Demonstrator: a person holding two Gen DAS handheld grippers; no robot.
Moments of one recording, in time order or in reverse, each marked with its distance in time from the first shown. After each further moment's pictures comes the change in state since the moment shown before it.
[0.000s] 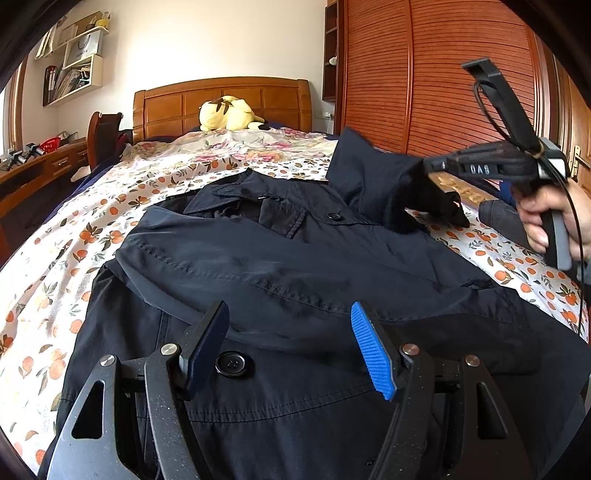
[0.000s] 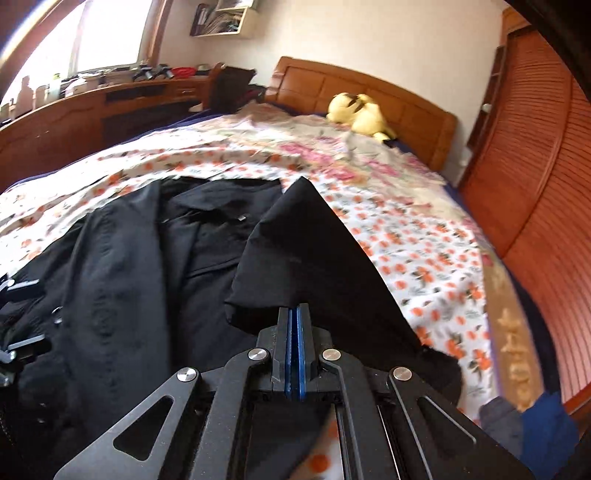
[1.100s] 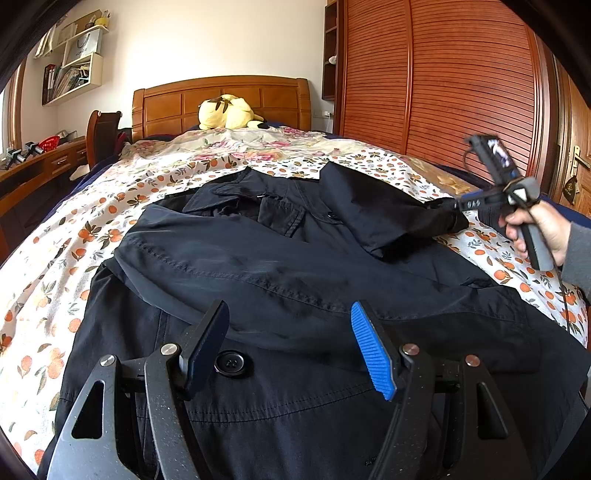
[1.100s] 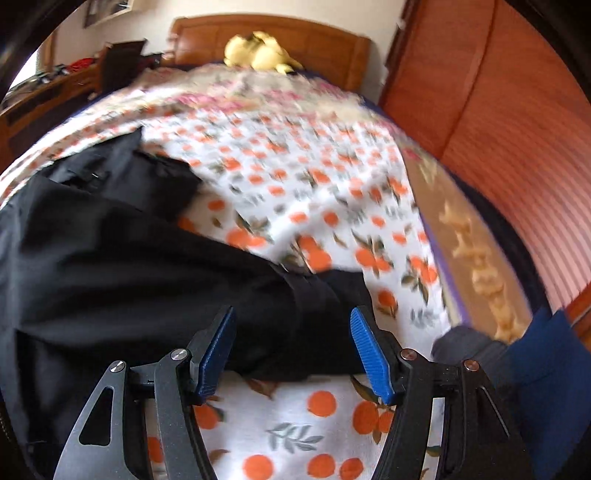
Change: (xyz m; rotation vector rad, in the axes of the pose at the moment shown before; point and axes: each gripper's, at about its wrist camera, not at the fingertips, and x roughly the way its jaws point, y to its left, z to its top) left arm 0.002 0.000 0.001 -0.004 0.006 -0.006; right arm 0.068 -0.132 -0.017 0.261 0.227 -0.237
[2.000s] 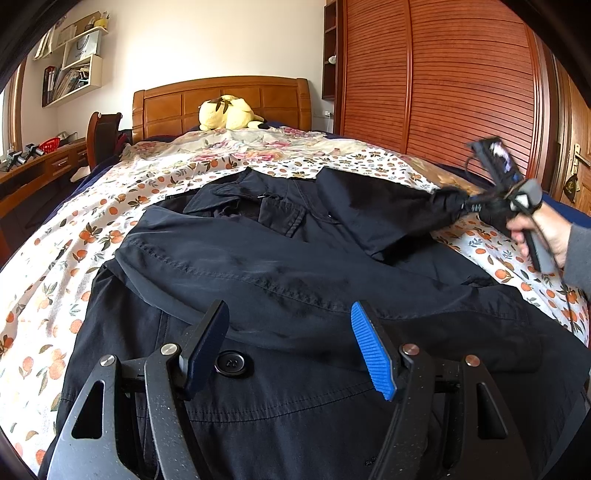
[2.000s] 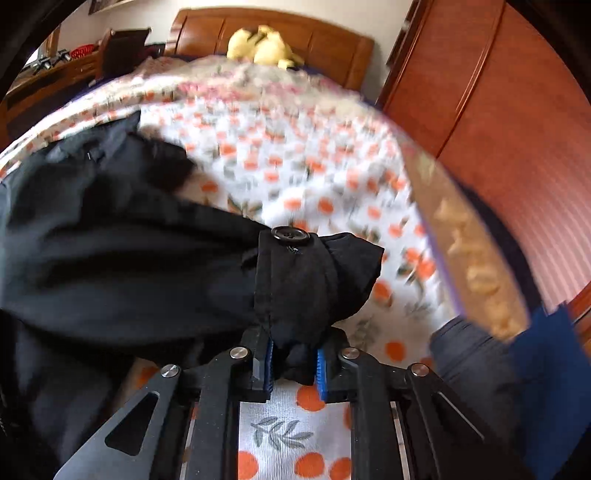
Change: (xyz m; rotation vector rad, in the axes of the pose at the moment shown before) left arm -0.001 0.001 -0.001 0.002 -0.006 0.001; right arm -0.011 0.006 -0.002 -0.052 -0.040 -0.045
